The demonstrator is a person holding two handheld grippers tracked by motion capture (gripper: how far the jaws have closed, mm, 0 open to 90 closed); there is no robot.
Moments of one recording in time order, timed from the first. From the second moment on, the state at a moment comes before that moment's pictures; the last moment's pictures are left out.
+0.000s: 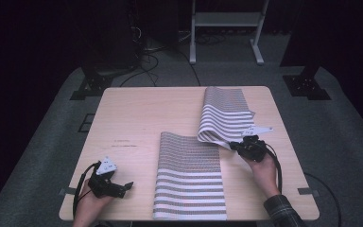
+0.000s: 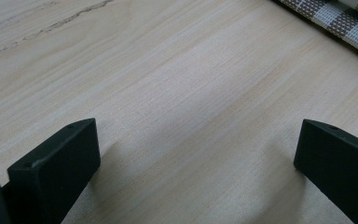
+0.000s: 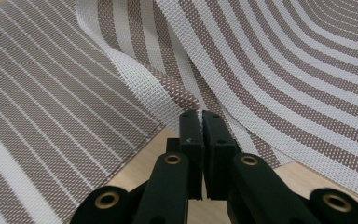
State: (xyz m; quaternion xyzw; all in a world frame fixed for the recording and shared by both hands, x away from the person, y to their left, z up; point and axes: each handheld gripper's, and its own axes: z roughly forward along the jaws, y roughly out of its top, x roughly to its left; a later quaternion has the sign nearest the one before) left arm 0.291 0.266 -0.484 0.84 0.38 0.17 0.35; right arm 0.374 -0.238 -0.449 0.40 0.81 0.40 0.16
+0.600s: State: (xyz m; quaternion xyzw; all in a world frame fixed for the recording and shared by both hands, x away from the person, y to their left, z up) left arm 0.291 0.266 -0.484 0.84 0.38 0.17 0.35; right arm 0.399 -0.267 -0.450 0.44 0.79 0.38 0.18
